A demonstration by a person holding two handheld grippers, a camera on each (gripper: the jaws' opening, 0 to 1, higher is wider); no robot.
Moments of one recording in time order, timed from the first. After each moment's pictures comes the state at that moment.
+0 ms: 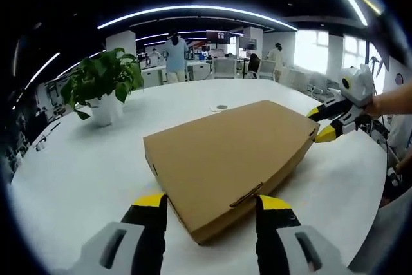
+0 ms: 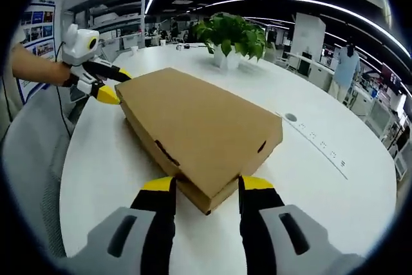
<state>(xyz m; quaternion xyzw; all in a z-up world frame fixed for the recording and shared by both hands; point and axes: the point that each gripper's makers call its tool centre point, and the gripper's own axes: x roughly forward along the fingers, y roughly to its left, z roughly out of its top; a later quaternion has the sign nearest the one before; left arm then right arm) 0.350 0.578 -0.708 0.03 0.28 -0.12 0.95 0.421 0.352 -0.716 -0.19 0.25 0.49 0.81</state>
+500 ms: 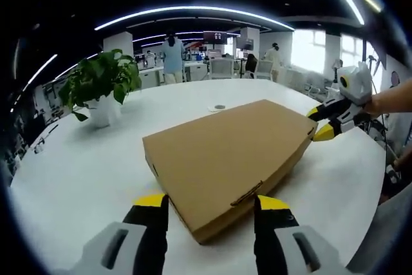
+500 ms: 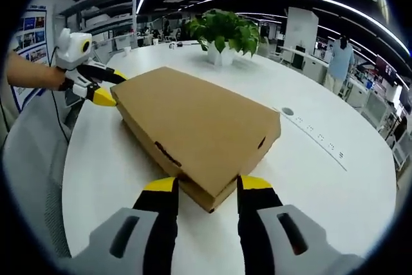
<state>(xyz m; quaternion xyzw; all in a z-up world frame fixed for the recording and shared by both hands) 0.350 0.579 -0.707 0.04 0.28 -0.13 0.95 0.417 0.352 -0.716 -0.18 0.27 0.47 0.82</state>
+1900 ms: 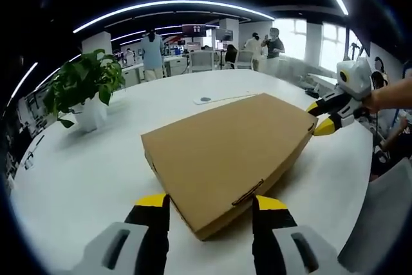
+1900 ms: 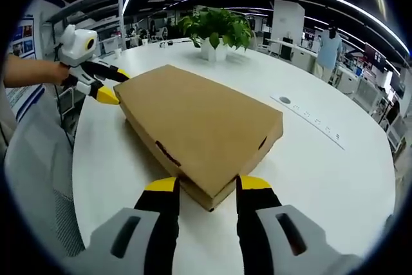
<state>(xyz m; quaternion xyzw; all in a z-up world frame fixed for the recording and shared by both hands) 0.340 0.589 -0.707 0.07 0.30 -0.20 0.93 0.375 0.354 -0.716 -0.16 0.29 0.43 0.84</state>
